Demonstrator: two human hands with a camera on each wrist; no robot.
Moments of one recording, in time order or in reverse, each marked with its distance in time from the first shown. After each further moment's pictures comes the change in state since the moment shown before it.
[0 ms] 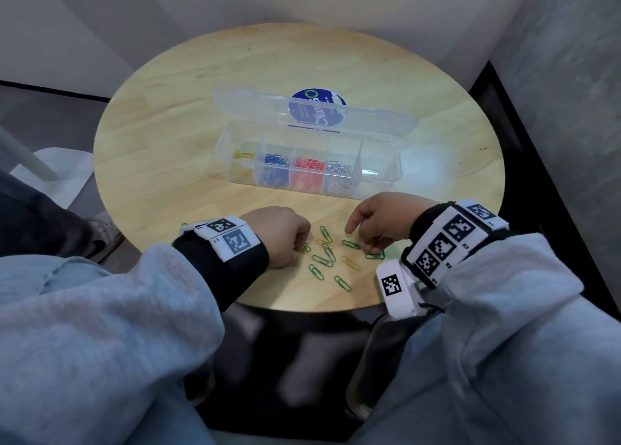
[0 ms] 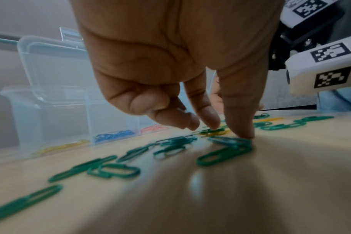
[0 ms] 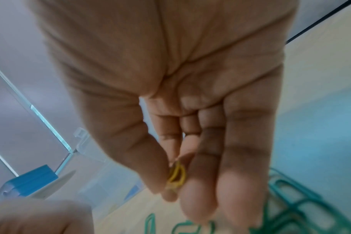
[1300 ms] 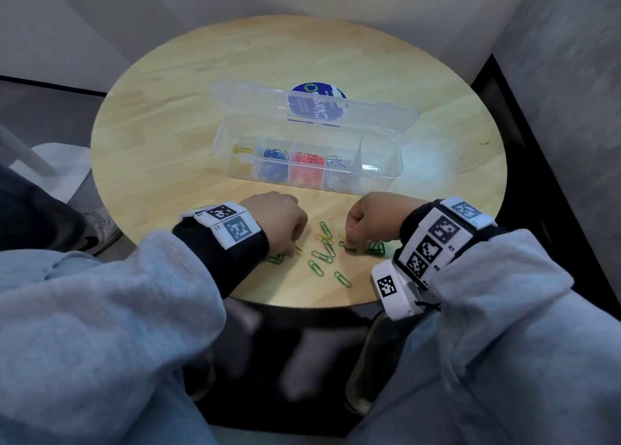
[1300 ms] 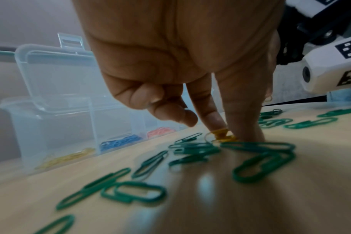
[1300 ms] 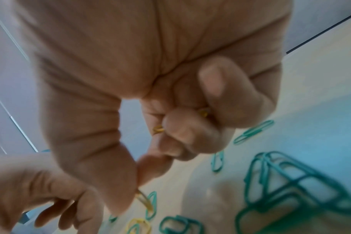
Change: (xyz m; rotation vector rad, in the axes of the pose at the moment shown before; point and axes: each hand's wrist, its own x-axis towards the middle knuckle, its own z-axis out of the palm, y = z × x) left_hand 0.008 -0.002 -0.010 0.163 -0.014 0.037; right_hand -0.003 -0.009 0.011 -0.313 0.079 -0.058
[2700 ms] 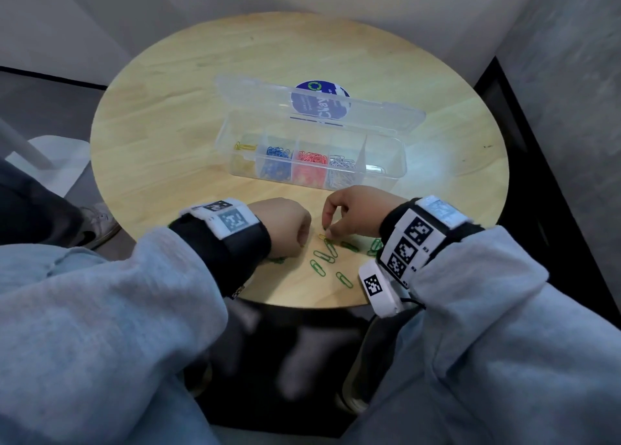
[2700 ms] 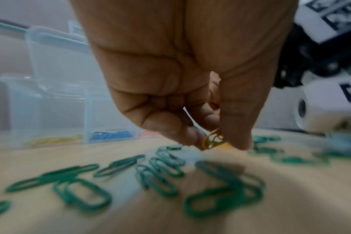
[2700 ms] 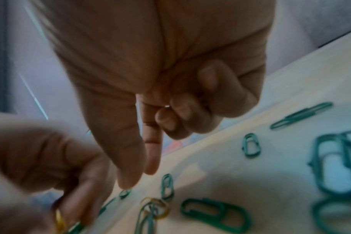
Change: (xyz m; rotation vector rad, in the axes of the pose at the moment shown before) left_hand -0.004 0.006 0.000 -0.193 -0.041 -0.024; right_hand 0.015 -0.019 0.007 -0.034 0.067 -0.089
